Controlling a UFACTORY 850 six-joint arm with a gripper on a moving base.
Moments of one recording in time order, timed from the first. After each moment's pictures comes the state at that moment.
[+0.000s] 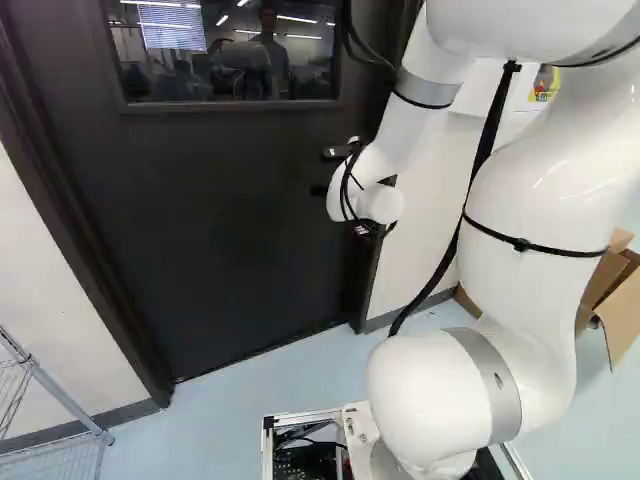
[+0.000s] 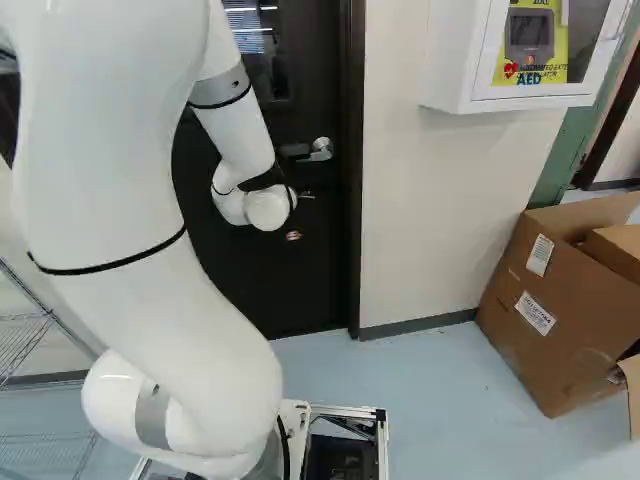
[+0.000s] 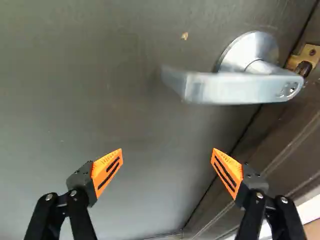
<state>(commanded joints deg) -0.2 -9.5 -33.0 -7.7 50.0 0.0</state>
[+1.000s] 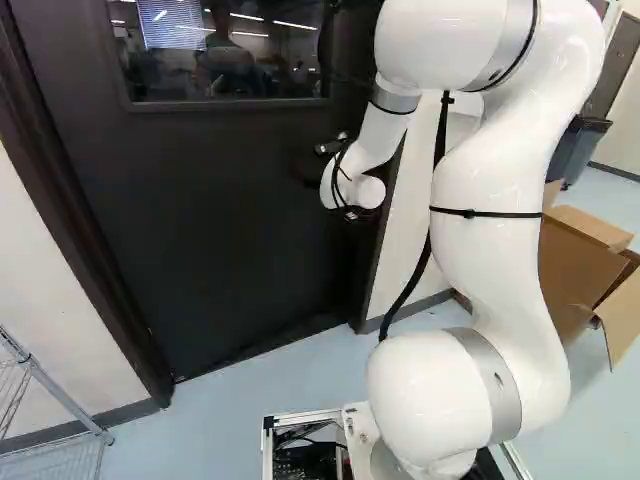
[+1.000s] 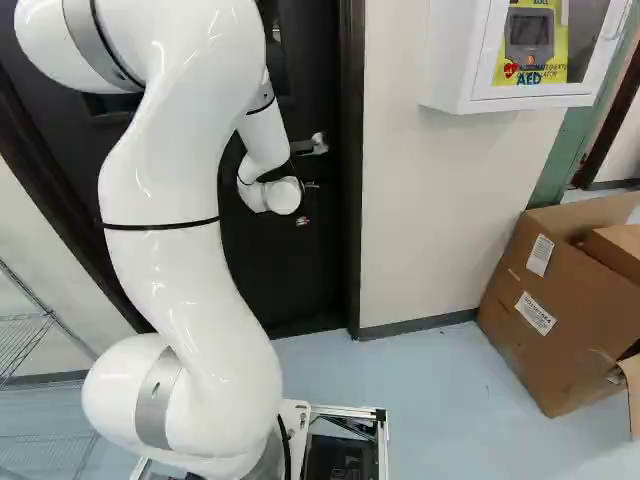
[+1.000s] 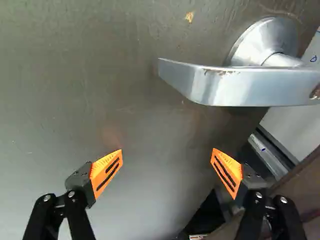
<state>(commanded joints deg) -0.2 -23.3 -48.8 -11.9 50.0 0.0</state>
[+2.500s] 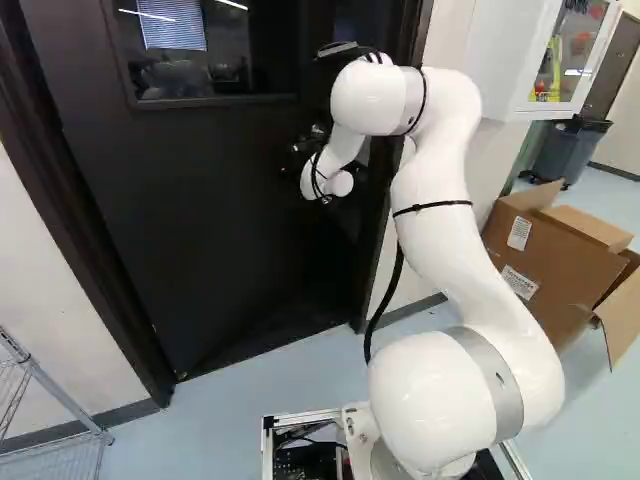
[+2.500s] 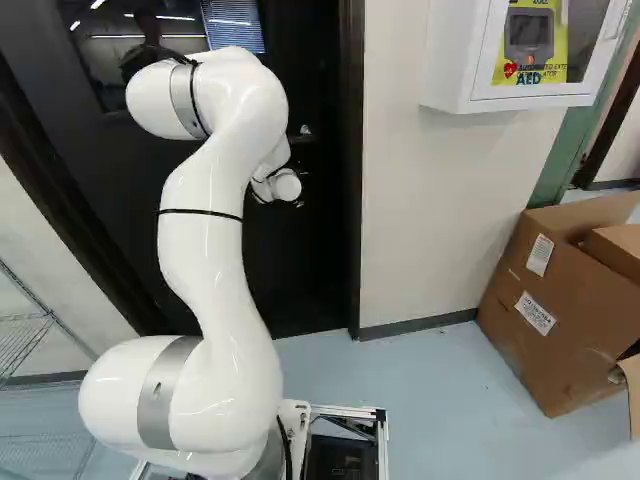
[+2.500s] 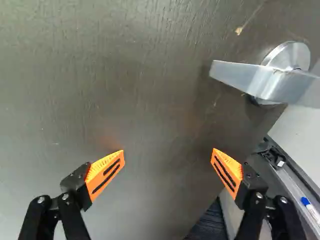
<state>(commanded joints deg) 4.3 -44.0 -76.5 -20.4 50.0 0.0</state>
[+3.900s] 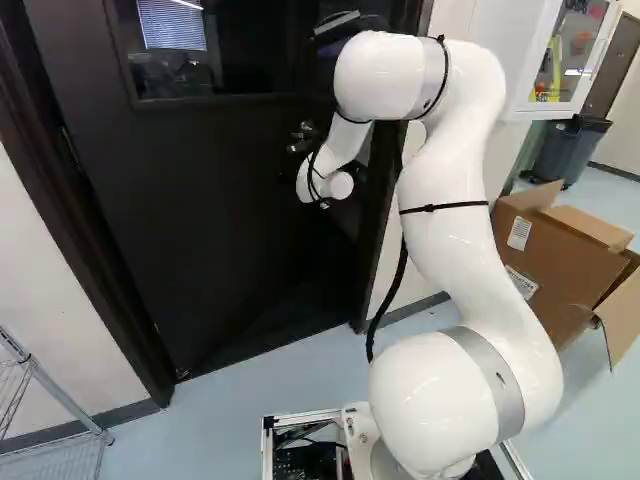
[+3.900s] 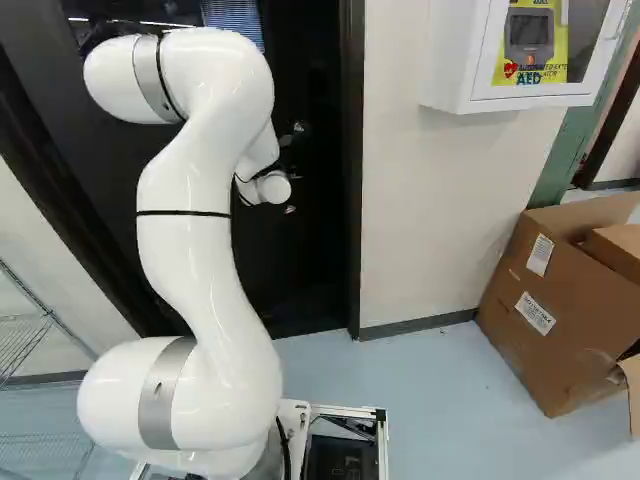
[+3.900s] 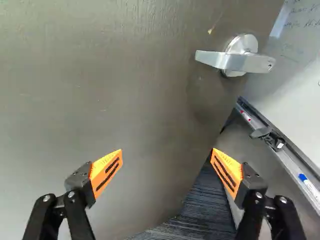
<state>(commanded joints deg) 6.1 -34.2 -63.0 -15.2 48.7 0.0</state>
